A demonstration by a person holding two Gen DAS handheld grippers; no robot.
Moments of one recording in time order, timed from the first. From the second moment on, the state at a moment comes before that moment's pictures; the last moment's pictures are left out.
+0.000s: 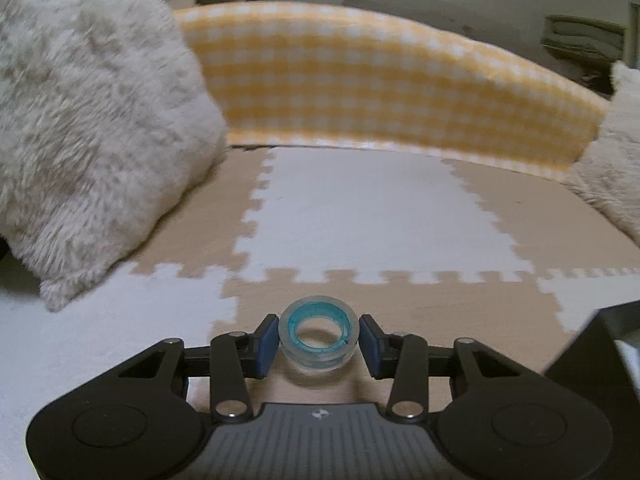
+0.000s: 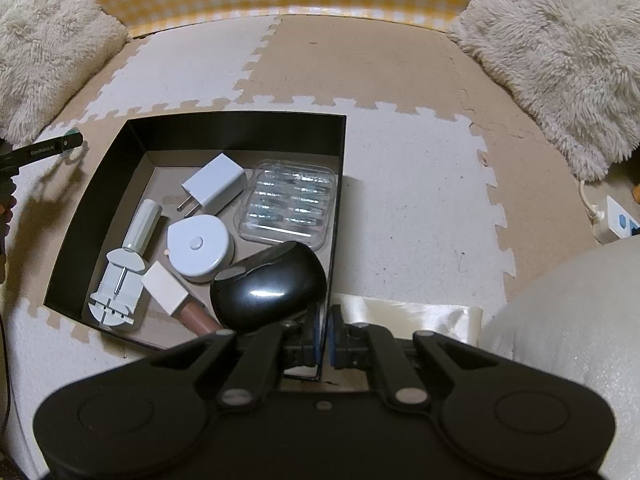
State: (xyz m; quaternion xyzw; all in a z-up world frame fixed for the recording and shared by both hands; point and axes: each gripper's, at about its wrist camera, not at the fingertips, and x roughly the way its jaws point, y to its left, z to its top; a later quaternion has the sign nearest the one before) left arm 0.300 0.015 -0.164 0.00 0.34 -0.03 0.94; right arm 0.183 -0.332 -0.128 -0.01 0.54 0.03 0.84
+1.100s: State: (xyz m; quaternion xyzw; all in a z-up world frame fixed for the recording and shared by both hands) left arm 0.240 -0.126 -0.117 0.07 0.31 -0.26 0.91; right arm 0.183 -0.333 -0.128 0.00 0.54 0.03 0.84
